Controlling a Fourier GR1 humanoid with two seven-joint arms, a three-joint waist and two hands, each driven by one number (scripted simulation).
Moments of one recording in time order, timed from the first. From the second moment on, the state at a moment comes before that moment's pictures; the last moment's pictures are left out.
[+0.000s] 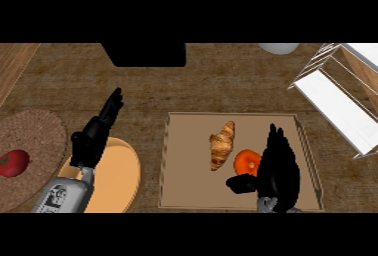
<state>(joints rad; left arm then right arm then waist) -0.19 0.22 -0.18 -1.43 0.02 0.12 0.02 -0.07 -0.01 0.44 -1.75 1.07 -0.07 1.21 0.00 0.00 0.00</state>
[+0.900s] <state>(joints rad) -0.19 0.19 -0.15 -1.41 -0.02 0.10 0.01 -0.04 -0.01 0.41 -1.62 1.00 -0.14 1.14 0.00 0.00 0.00</state>
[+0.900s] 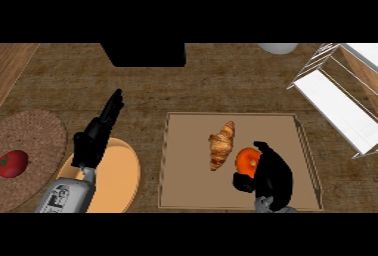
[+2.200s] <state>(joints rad) -0.22 0.15 -0.16 -1.44 -0.06 0.06 0.02 -0.64 -0.01 0.02 -1.22 1.20 -0.30 1.16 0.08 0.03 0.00</state>
